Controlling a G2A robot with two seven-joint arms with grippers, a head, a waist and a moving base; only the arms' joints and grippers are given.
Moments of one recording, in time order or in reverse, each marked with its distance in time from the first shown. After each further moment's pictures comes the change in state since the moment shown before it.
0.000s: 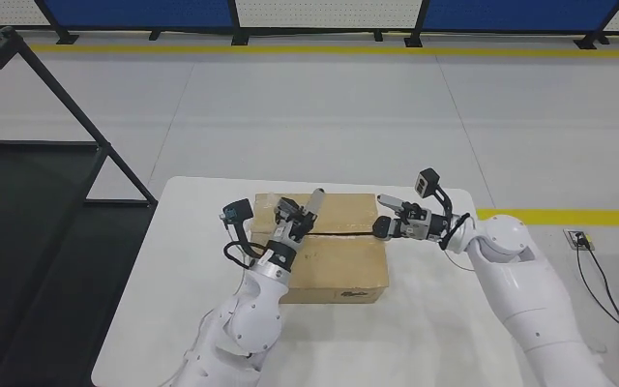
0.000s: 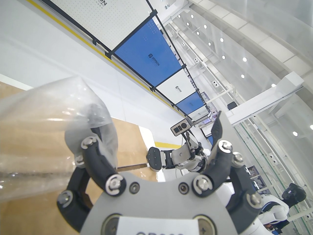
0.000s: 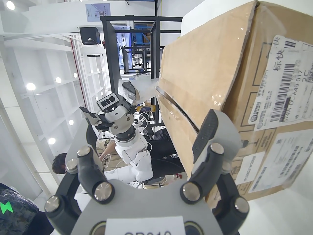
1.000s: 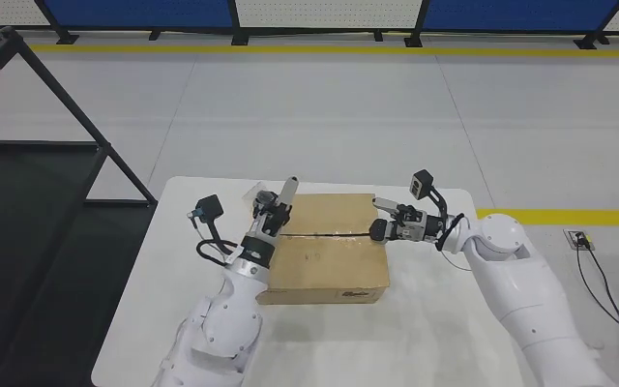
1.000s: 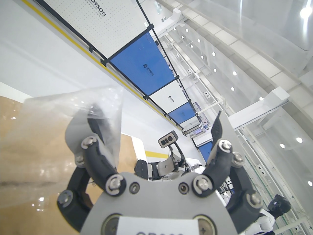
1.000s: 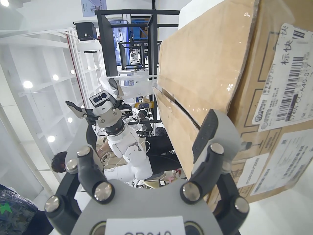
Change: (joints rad) left arm 0.062 -0.004 -0.125 -0.127 -0.063 -0.007 -0.050; right arm 0.025 -0.007 -0.041 0.033 0.004 -0.007 0.017
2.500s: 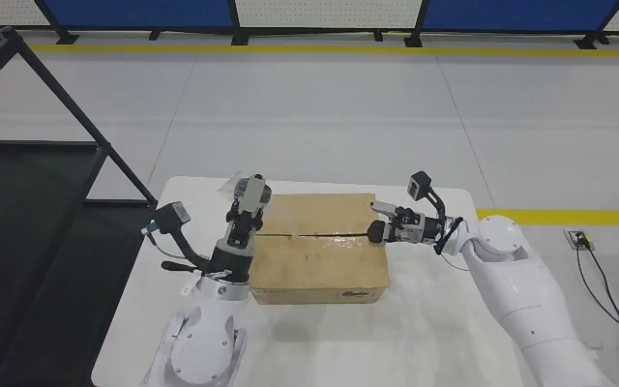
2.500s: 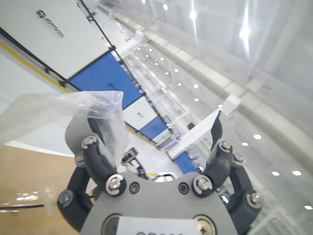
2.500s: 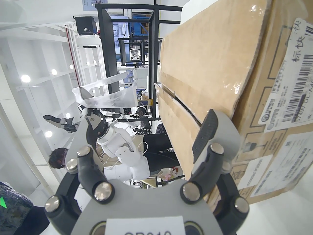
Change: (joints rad) left arm 0.094 -0.005 -0.091 -0.183 -0.225 -0.254 0.014; right arm -0.007 0.001 -0.012 -0.006 0.012 -0.040 0.011
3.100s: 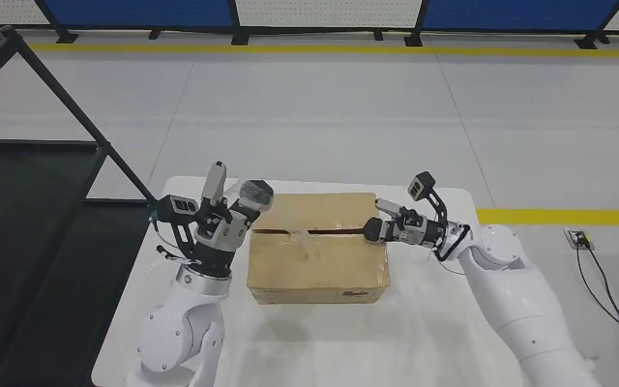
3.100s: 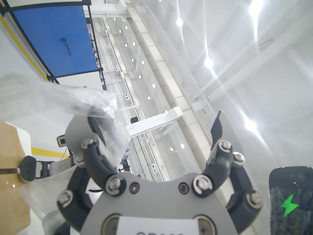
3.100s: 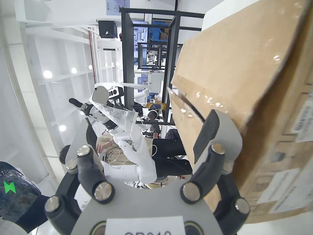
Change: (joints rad) left arm -0.018 0.003 -0.066 0.021 -0.512 0.078 -0.191; right arm -0.083 -0.001 0.034 -0.103 0.122 -0.048 -0.019
